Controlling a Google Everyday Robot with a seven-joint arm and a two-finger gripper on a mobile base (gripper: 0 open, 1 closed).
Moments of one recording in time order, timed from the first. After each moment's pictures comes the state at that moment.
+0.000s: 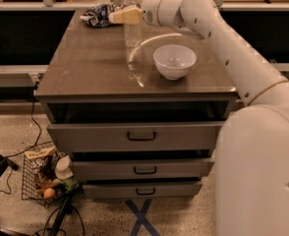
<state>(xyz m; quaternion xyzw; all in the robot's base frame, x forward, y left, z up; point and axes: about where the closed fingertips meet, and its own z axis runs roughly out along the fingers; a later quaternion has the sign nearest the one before) 0.865 0.034 0.962 -0.34 0.66 0.25 0.62</state>
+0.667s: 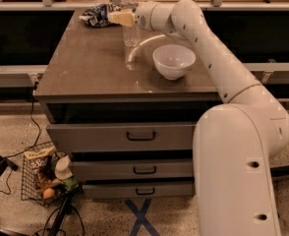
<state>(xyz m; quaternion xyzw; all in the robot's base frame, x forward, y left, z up) 0.898 0.056 0.937 -0.33 0.65 0.28 0.62</state>
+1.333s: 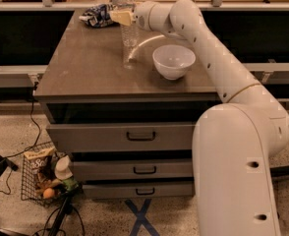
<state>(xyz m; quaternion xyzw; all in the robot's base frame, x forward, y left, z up) 0.897 0.062 0.936 -0.33 0.65 0.28 0.62</state>
